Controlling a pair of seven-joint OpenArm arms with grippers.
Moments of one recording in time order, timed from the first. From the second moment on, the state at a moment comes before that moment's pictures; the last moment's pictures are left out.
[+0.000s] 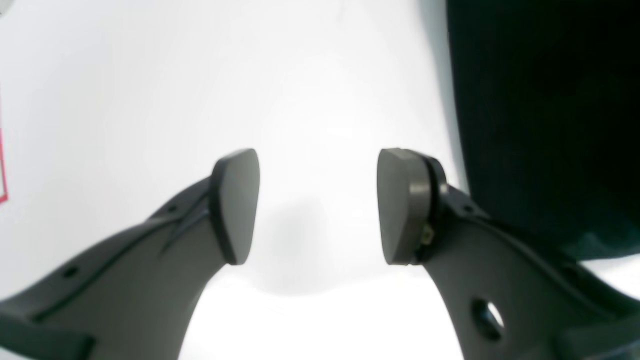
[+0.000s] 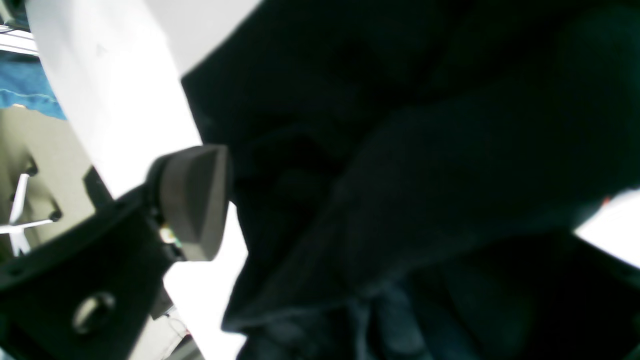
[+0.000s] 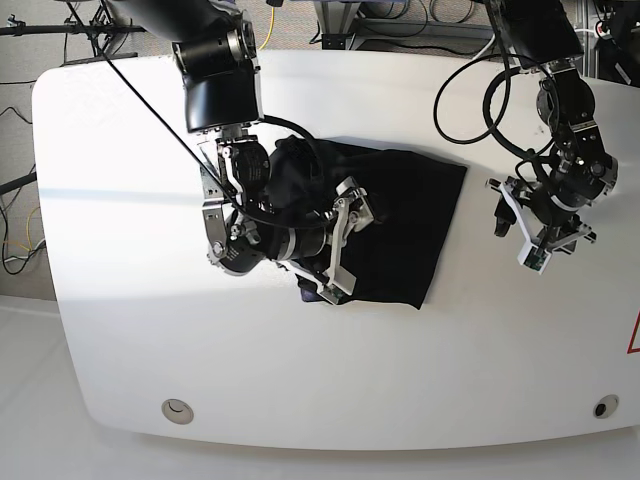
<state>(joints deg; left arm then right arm) -1.0 -11.5 -20.7 100.1 -5.2 -42.1 54.4 17.6 -5.0 -7.5 83.1 33.7 30.7 -80.2</state>
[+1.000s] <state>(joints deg) -1.1 -11.6 -20.7 100.1 -5.2 -42.1 54.4 19.7 -8.2 -13.4 88.5 33.7 30.7 -82.8</state>
